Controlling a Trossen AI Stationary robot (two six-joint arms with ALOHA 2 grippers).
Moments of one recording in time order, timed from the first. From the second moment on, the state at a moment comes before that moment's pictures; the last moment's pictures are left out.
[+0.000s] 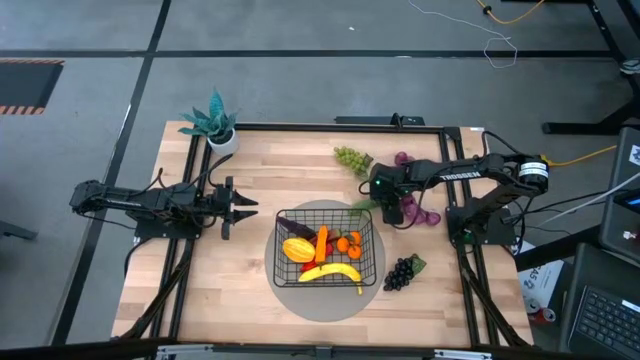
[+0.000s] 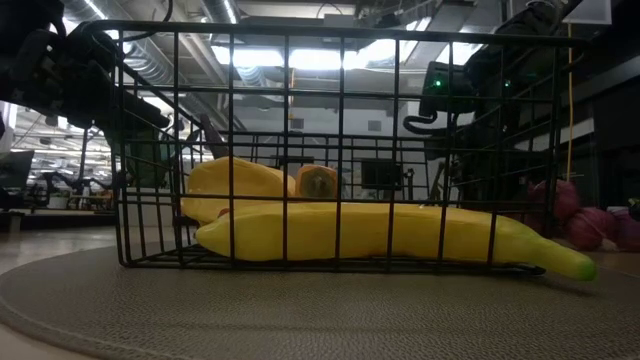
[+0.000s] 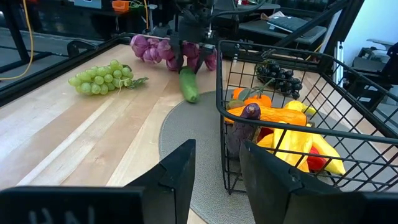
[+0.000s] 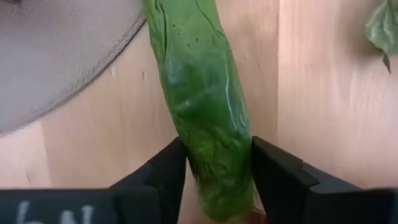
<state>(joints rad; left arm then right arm) -0.06 0.14 0.01 0.04 -0.17 -0.15 -0.26 1.52 0.76 -0.57 0.01 -0.22</state>
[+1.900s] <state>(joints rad) -0.06 0.14 0.01 0.04 -0.17 -0.15 -0.07 1.52 1.15 -0.44 -0.18 0.03</state>
